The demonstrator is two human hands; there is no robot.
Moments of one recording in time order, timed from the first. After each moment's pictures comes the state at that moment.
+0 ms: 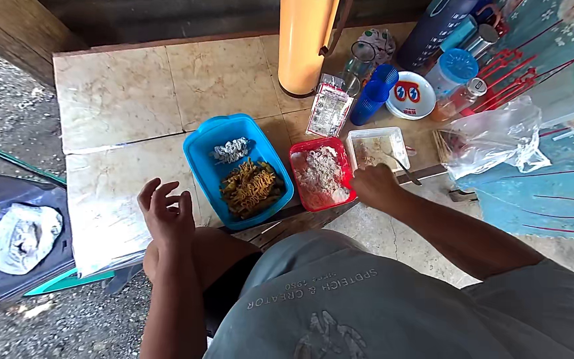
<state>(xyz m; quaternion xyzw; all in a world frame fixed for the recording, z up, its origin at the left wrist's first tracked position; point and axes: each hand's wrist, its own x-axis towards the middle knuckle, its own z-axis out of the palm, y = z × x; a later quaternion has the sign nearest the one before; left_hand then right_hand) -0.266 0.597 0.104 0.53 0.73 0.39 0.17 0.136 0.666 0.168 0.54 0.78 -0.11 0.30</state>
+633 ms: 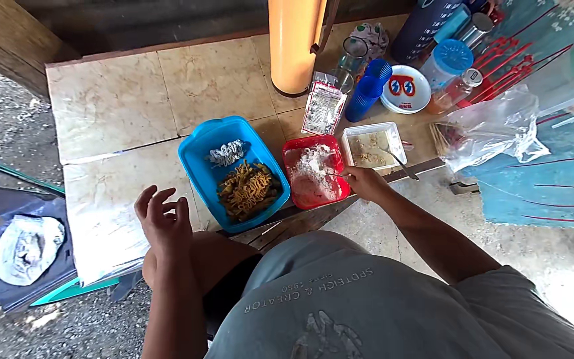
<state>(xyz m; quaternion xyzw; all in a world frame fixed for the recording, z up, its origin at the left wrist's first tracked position) -0.270 0.597 0.101 0.55 0.73 0.38 0.17 0.173 0.674 0.099 0.66 0.67 -0.34 0.03</state>
